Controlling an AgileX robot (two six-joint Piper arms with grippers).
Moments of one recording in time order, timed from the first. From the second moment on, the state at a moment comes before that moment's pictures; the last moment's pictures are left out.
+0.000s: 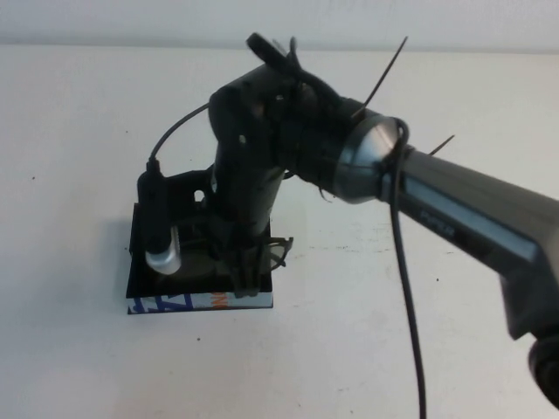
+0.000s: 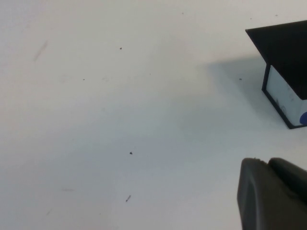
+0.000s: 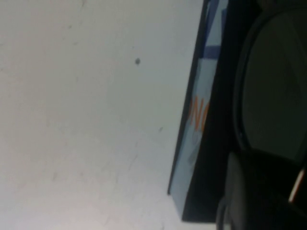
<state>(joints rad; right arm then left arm) 0.84 2.13 -2.01 0.08 1.23 -0.99 -0.09 -0.01 0.03 -0.01 0.39 0.11</state>
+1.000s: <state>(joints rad) 0.88 2.36 -2.22 0.01 1.23 -0.92 -0.09 -0.01 0.03 -0.01 0.39 0.11</state>
